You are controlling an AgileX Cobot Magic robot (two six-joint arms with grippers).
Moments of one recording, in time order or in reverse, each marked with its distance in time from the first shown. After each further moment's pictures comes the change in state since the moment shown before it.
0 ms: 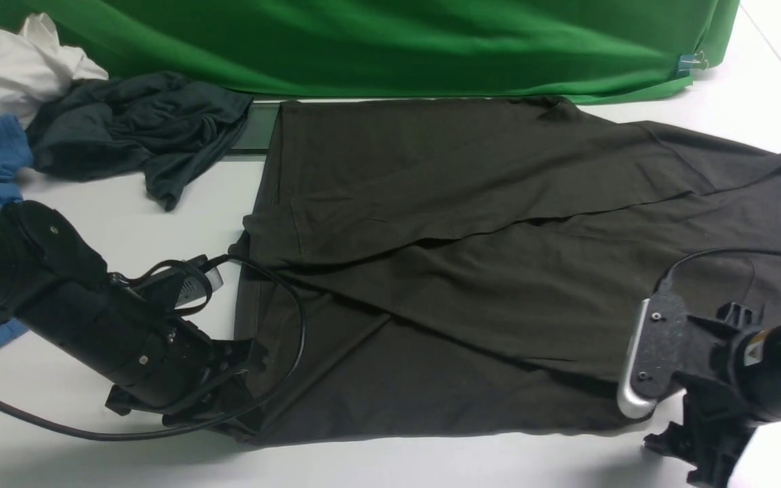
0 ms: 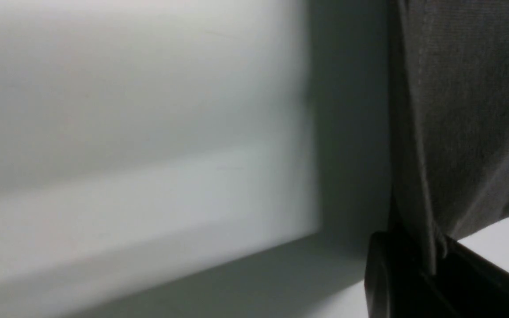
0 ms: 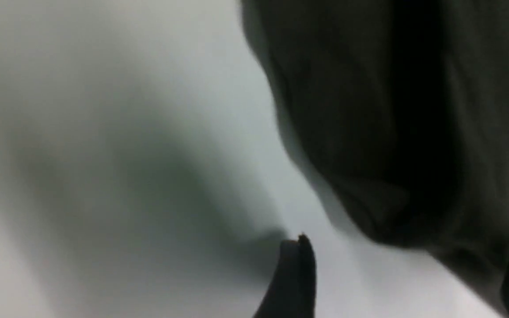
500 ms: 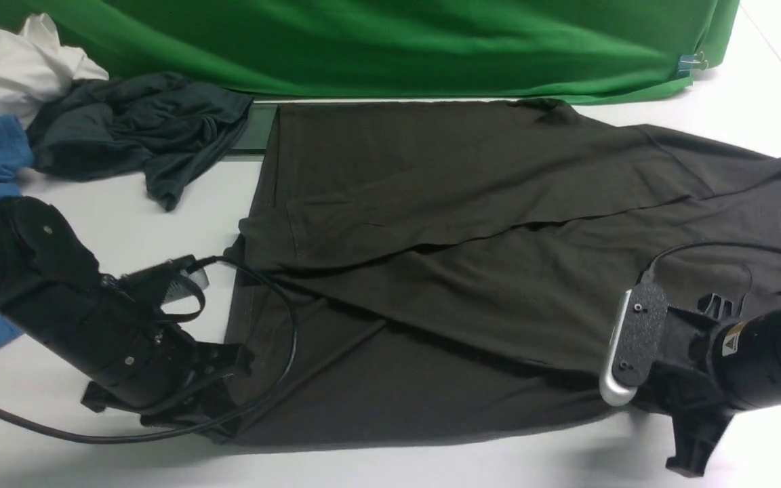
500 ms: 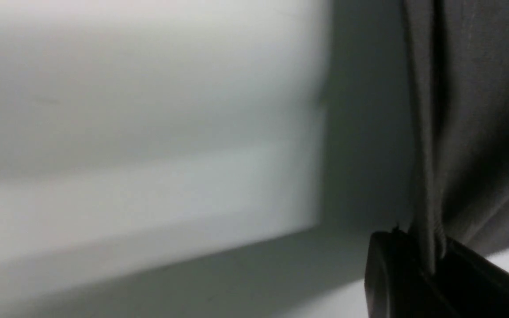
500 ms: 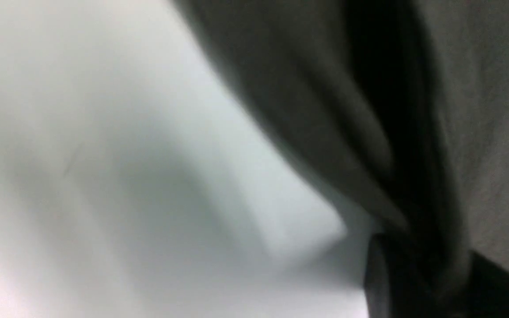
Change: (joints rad) right arm 0.010 0.037 -0.018 0.013 -0.011 -0.013; left arm -0.001 -0.061 -0.001 0.149 -0.013 -0.128
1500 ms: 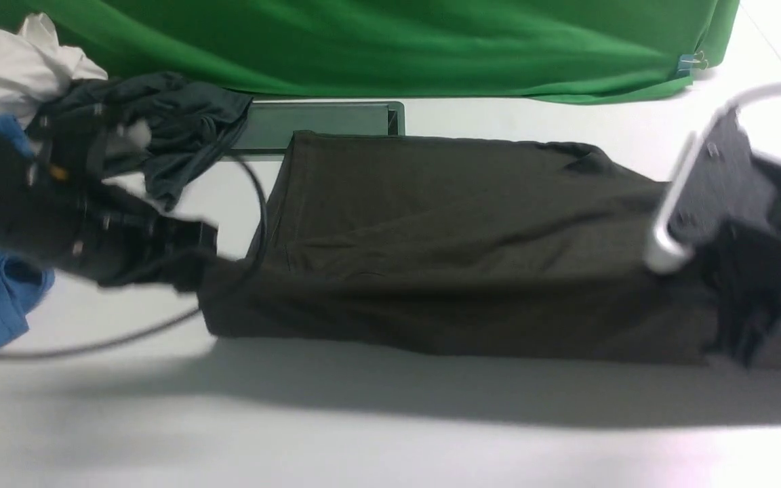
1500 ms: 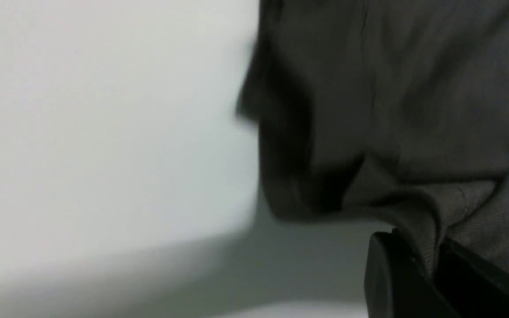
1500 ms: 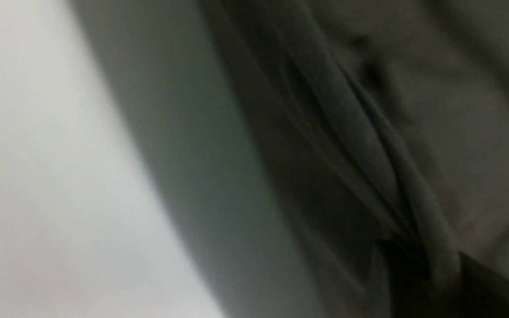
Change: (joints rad) right arm 0.019 -0.258 -0.330 -0.105 0.372 0.240; left arm -0.004 -0.190 -0.201 0.156 -0.096 -0.109
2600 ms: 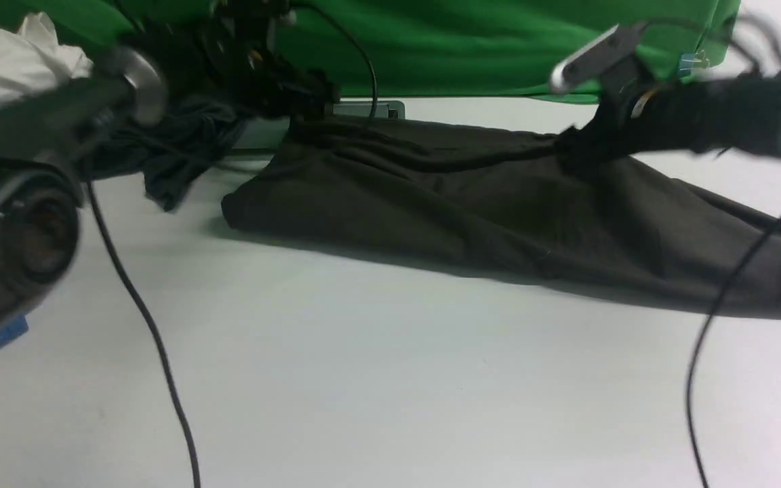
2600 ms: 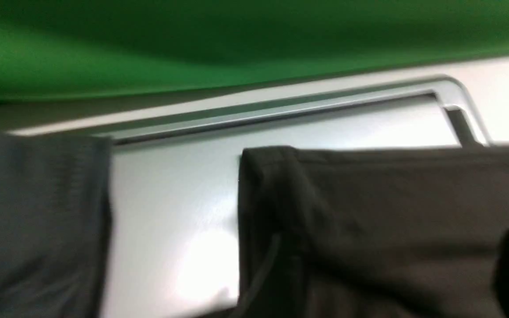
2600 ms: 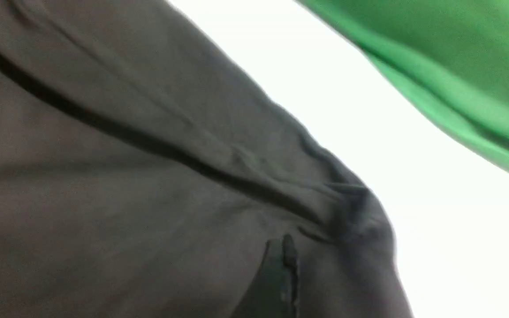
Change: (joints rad) right arm -0.150 0.714 -0.537 -0.040 -0.466 0.351; left arm -0.074 0.850 -1.018 0.080 -0.152 0.055
